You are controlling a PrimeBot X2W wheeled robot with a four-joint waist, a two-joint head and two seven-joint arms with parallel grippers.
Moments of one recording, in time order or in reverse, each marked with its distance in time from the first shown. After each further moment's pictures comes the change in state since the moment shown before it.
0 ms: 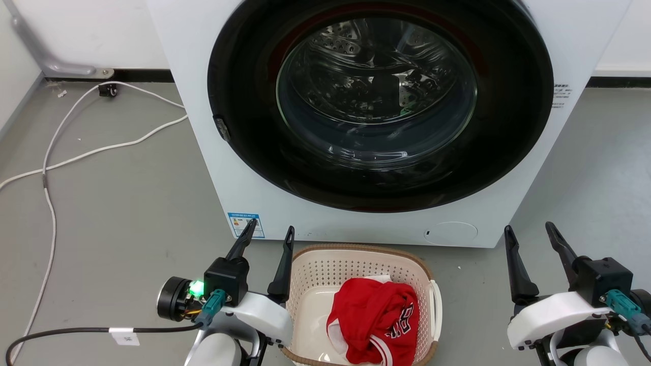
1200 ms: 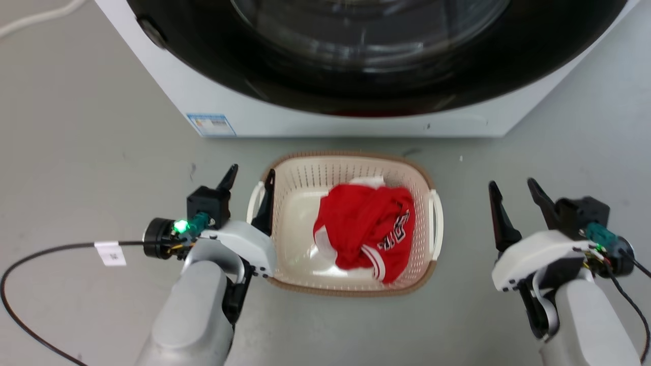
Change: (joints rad) left arm -0.294 0.006 0.053 0.299 -0.055 -0.028 -0.001; right arm -0.262 -0.011 0.023 0.290 0.050 0.000 -0.009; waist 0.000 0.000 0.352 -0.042
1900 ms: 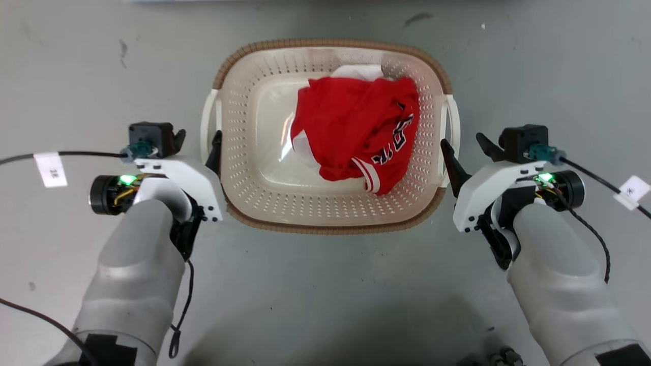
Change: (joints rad) left arm -0.342 0.104 0.007 0.433 -0.134 -0.067 0.076; right arm -0.438 0.009 0.189 0.556 0.106 0.000 -0.032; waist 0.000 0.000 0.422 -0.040
